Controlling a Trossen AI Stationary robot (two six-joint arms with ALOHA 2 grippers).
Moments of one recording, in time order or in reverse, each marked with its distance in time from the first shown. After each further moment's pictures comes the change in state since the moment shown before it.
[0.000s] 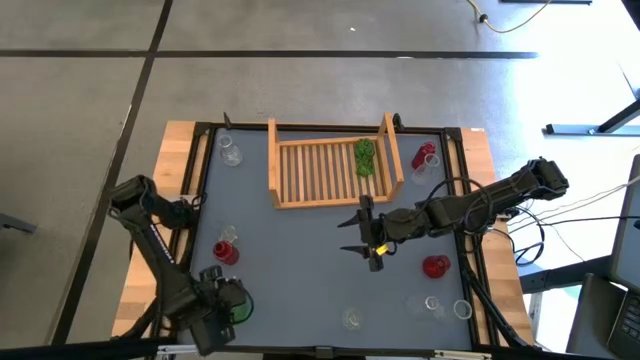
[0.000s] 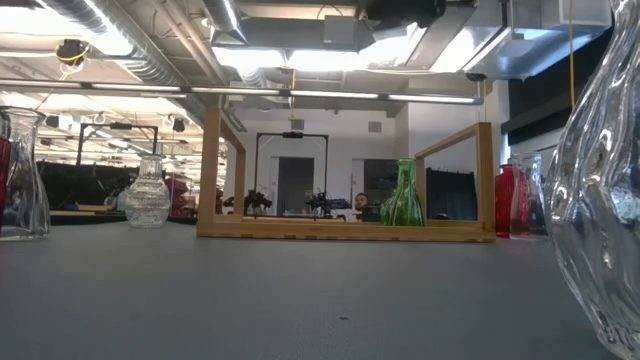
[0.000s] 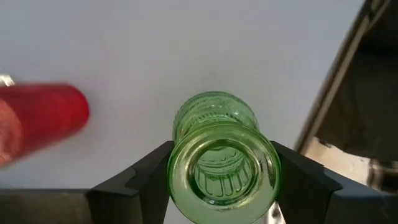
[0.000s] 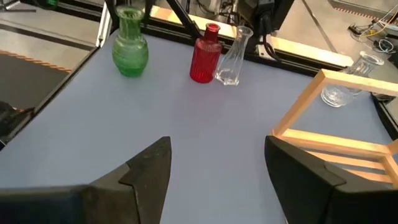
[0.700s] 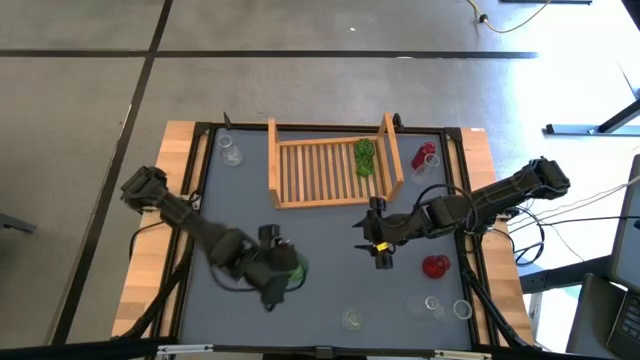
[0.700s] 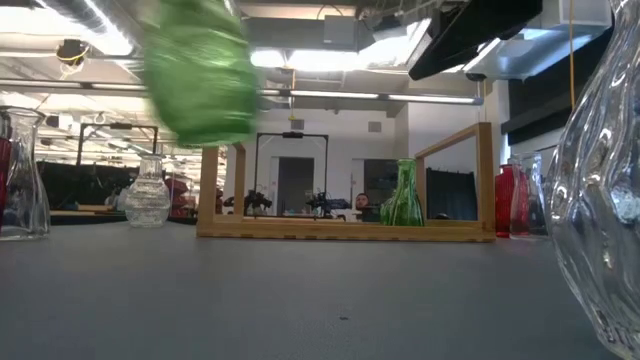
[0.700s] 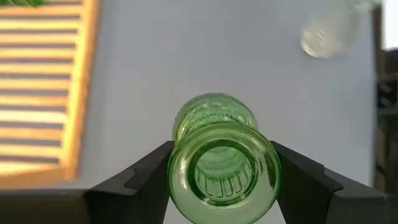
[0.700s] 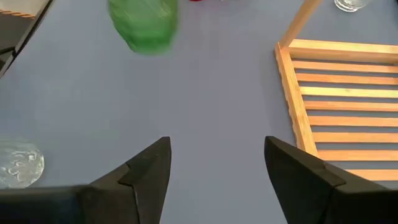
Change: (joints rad) left arm 0.404 -0.004 0.186 0.095 -0.212 0.718; right arm 0.001 -0.016 0.000 -0.304 0.009 0.188
